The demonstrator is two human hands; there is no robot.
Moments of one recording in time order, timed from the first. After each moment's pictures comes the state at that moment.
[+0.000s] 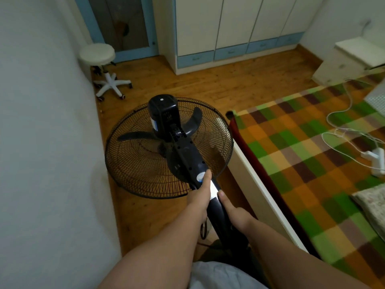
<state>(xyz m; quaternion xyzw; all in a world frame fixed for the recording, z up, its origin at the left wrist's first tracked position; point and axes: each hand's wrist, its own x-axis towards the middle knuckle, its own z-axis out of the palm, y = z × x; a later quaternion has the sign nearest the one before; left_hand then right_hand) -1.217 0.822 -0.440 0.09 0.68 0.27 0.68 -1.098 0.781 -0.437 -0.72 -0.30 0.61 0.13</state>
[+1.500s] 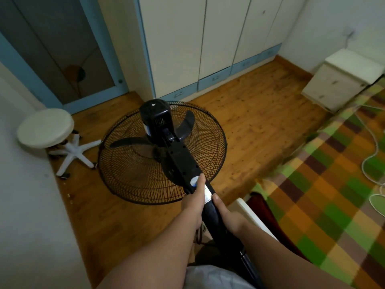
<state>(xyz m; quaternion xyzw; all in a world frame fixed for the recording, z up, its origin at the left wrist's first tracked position) -1.320 1.477 -0.443 0.15 0.69 0.17 0.69 -1.218 1.412 -0.441 -0.77 -0.18 0.58 0.19</state>
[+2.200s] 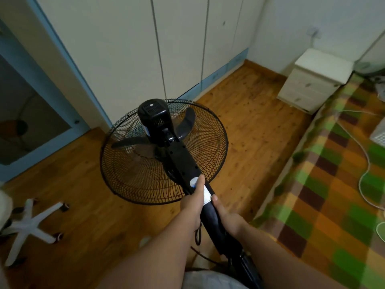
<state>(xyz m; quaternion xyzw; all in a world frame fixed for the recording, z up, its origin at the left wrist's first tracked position) -1.130 1.756 -0.437 0.24 0.68 0.11 0.69 -1.040 1.672 -0.439 -0.80 -0.16 0.54 0.22</state>
